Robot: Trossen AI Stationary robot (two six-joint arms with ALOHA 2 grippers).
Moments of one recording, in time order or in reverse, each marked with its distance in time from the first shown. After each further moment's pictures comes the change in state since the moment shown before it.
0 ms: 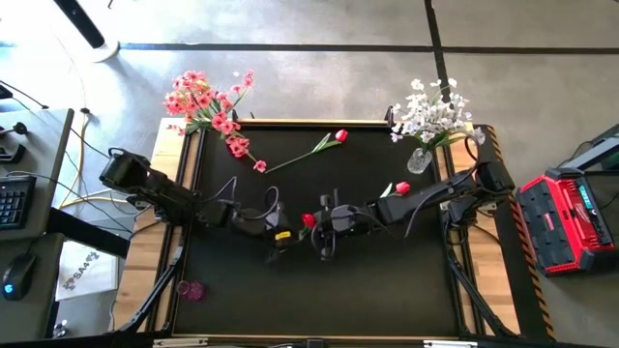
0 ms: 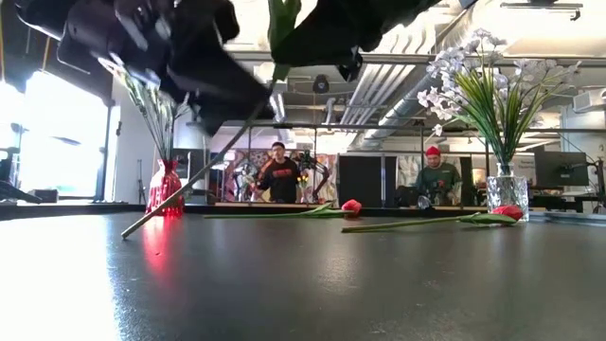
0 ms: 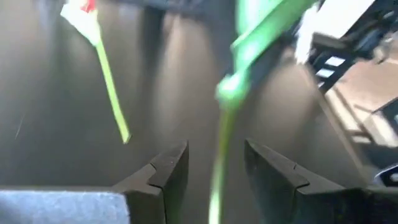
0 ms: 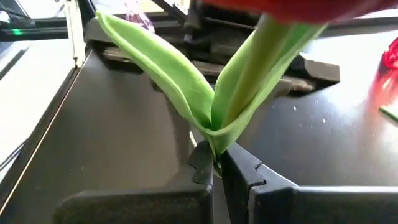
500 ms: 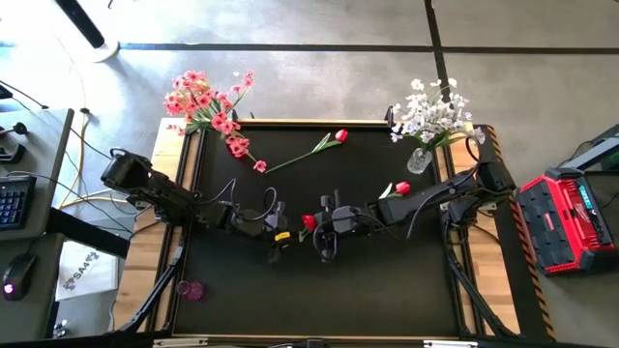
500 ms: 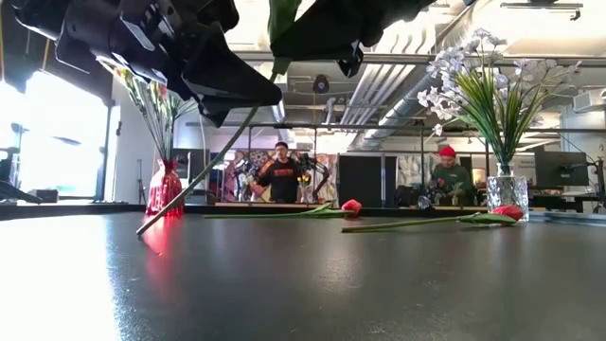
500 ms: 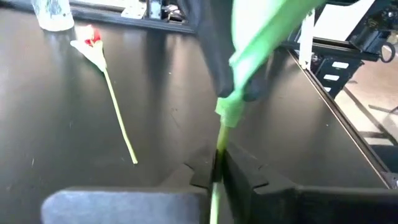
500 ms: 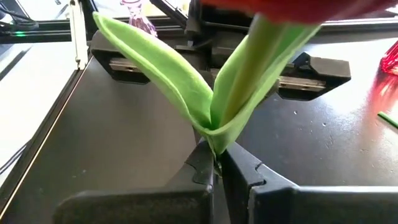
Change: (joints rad) left arm -0.006 0.012 0.000 0.076 -0.058 0.097; right arm 0.023 -0.004 0.000 0.006 0.004 -0.006
